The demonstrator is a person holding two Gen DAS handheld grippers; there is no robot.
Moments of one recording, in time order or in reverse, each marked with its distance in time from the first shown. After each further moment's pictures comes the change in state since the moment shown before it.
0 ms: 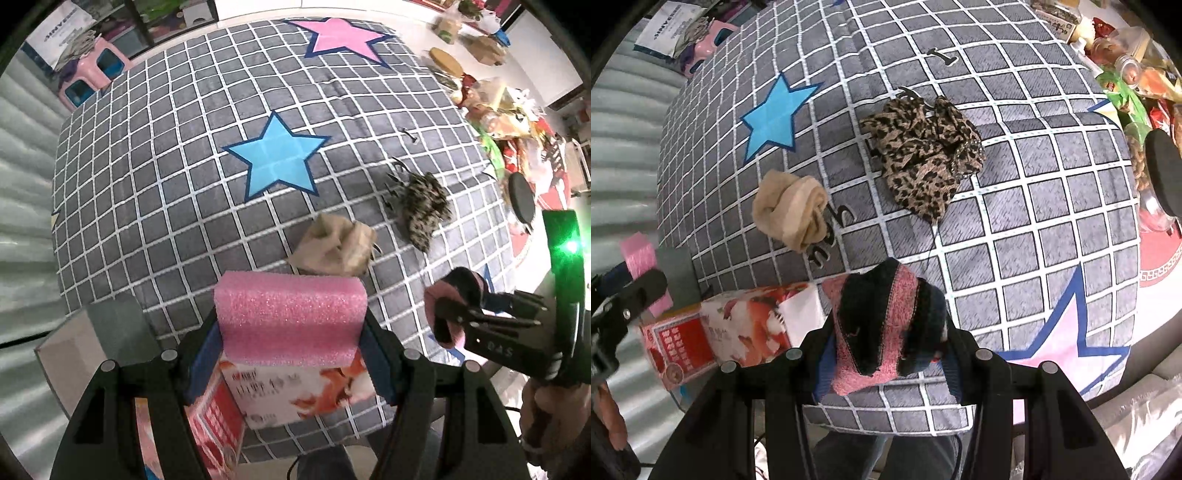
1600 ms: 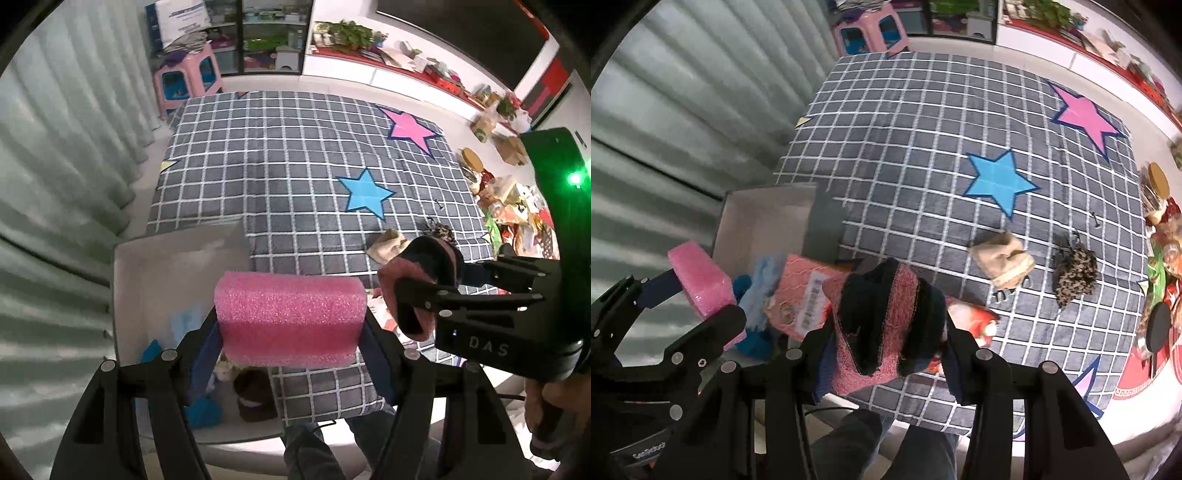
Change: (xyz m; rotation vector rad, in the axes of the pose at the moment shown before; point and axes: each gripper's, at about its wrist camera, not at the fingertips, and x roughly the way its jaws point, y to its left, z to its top) left arm -0.114 0.123 -0.155 -0.303 -0.273 0.003; right arm -0.065 0.250 -0.080 -0.527 -0.147 -0.028
